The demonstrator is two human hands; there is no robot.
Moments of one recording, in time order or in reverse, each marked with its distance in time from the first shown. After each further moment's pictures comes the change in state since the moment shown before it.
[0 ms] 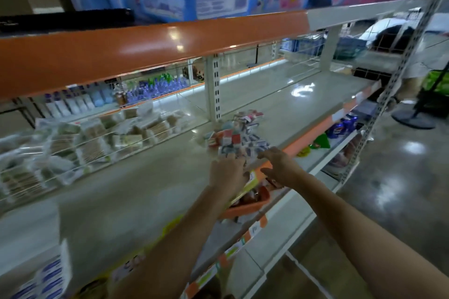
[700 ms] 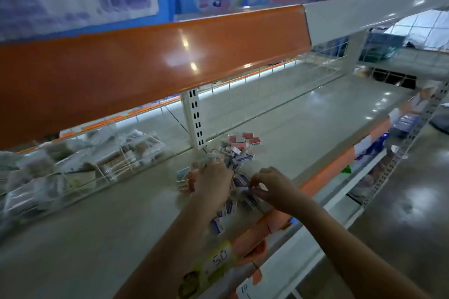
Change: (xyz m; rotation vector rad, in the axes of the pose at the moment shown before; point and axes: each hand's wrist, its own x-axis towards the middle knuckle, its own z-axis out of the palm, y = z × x) left_hand 0.165 0.003 0.017 0.244 -0.121 -0.078; right_hand 0.131 0.095 0.001 0.067 -0.049 -0.232
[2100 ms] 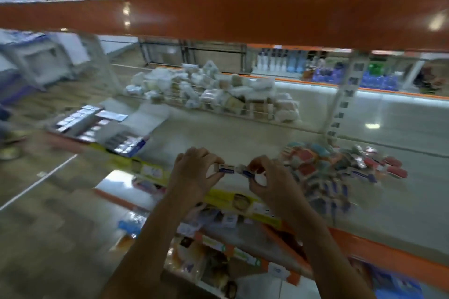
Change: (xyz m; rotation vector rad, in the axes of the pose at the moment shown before) left_hand -0.234 -0.001 -0.024 -0.220 0.296 -0.953; right_hand -0.023 -0.127 0.011 0.454 -0.148 -0.745
